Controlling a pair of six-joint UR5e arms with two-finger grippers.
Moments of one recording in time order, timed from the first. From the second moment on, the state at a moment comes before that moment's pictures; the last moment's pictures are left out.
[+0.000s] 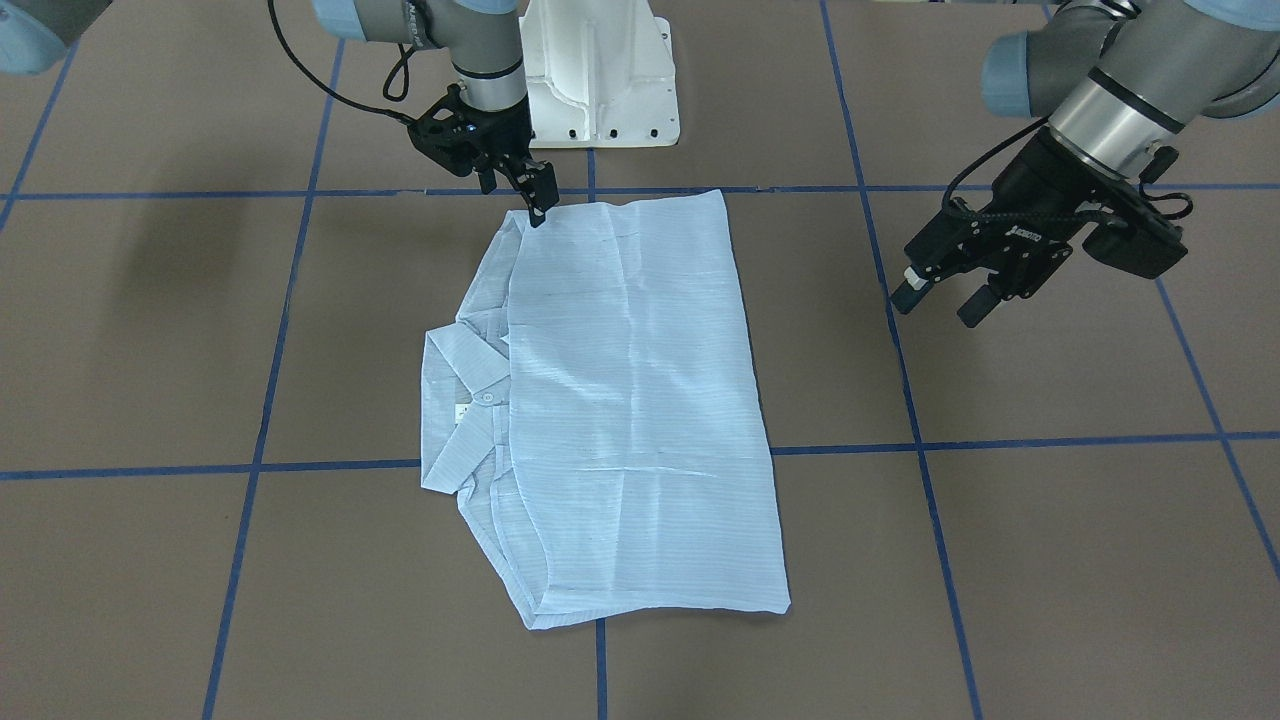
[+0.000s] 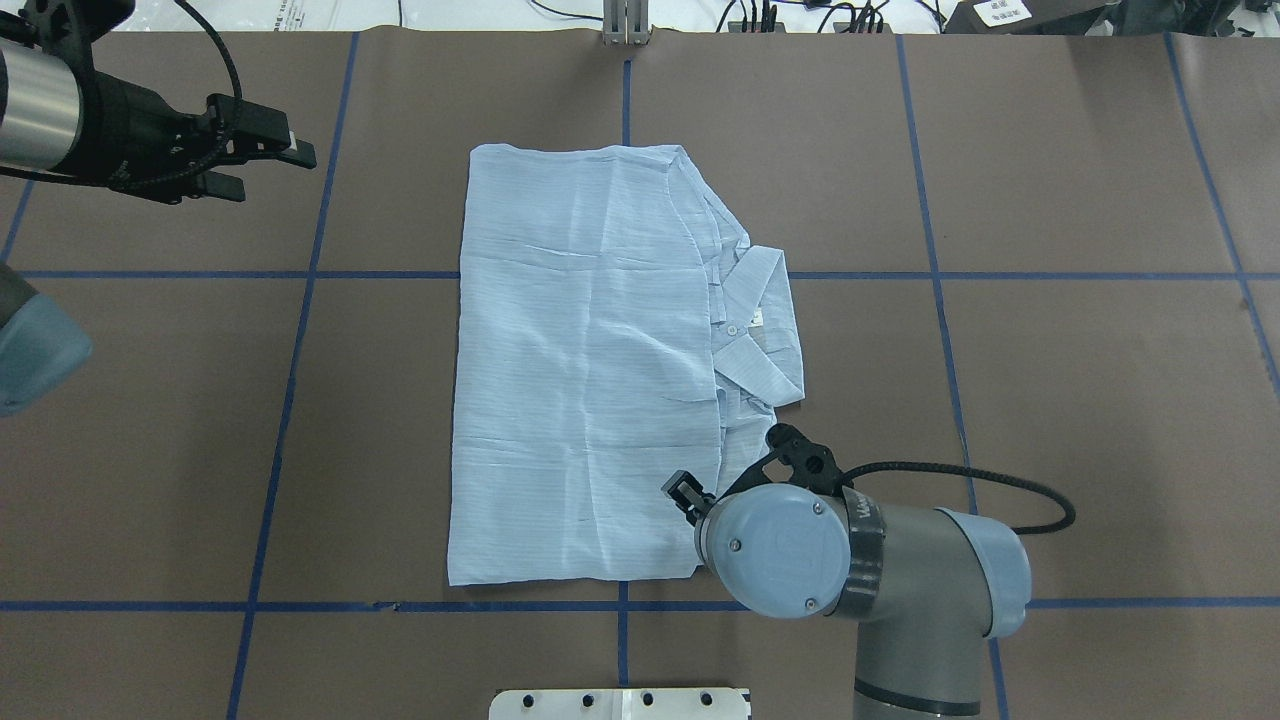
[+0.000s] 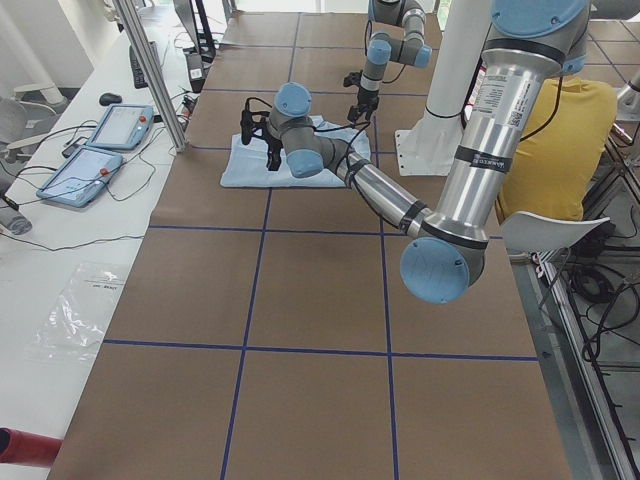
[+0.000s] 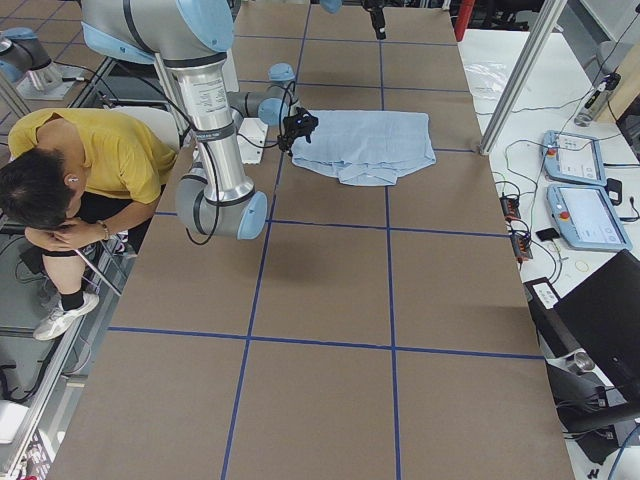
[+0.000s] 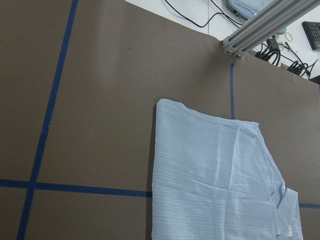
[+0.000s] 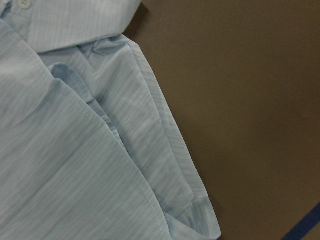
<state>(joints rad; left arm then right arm) -1.01 -1.86 -1.86 -2.19 -2.17 -1.30 0.19 -1.10 1.94 -1.62 1.54 2.26</state>
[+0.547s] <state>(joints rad) -1.01 -1.85 -1.87 -2.19 -2.16 -1.30 0.16 -1.10 1.89 -1.57 1.50 2.40</state>
